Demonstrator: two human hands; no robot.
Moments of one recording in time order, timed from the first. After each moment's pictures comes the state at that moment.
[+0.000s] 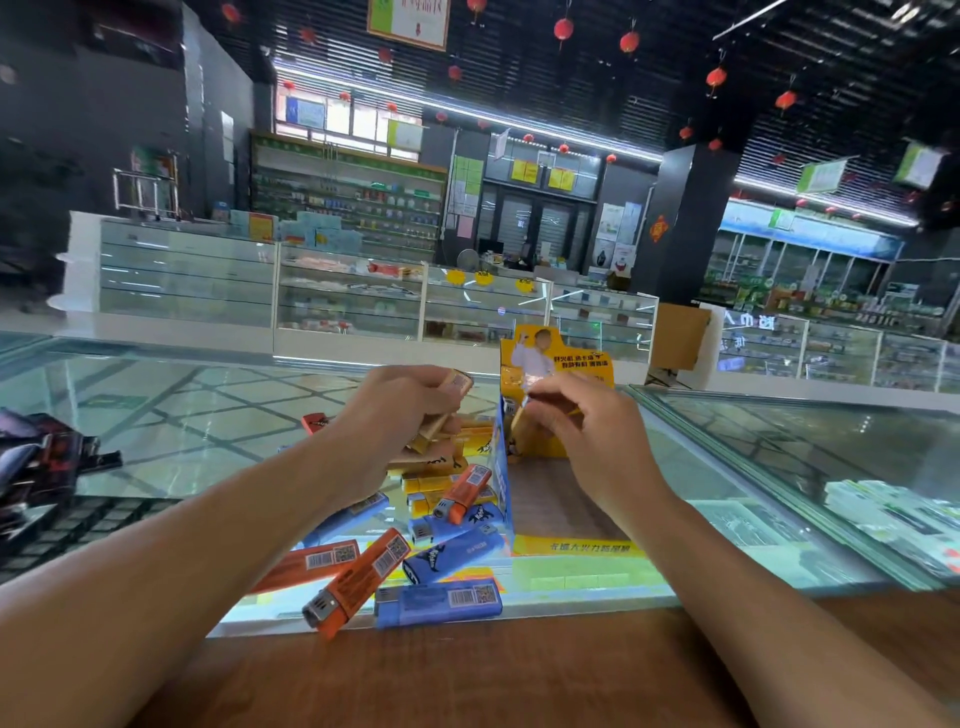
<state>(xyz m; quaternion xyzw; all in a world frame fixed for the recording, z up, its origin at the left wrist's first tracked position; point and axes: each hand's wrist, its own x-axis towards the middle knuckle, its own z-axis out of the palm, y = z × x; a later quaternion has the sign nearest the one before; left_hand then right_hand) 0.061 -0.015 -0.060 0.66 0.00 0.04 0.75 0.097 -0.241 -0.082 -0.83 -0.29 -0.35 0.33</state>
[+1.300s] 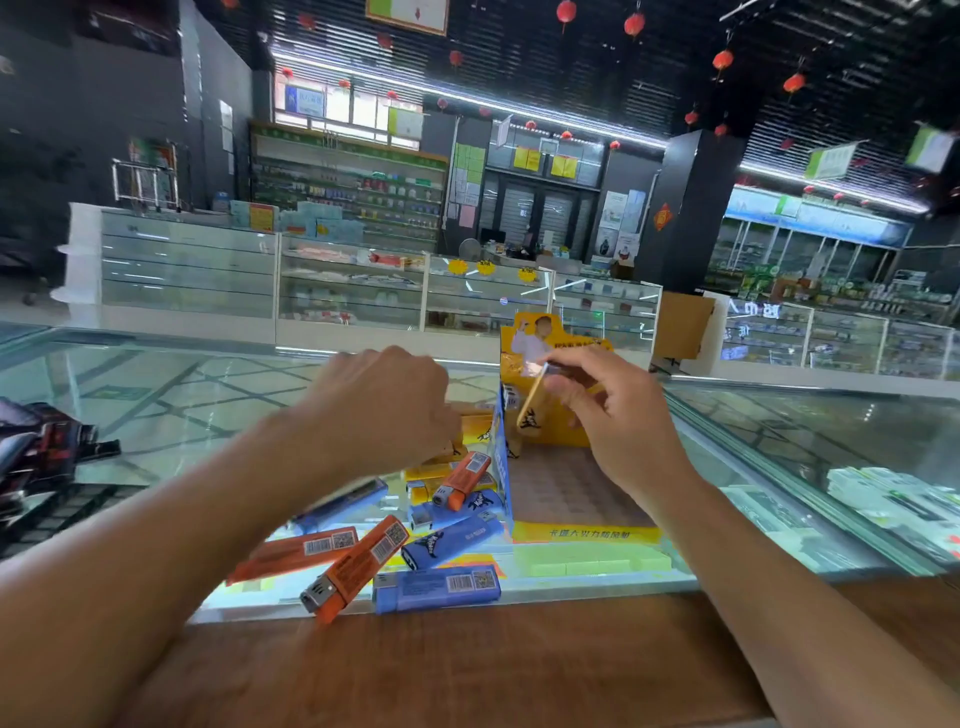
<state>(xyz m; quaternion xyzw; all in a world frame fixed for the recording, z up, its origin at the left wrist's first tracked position) 0.039 -0.002 -0.043 0.97 -0.14 0.21 0.01 0.090 -0.254 -0.075 -0.82 -0.29 -0.34 0.36</state>
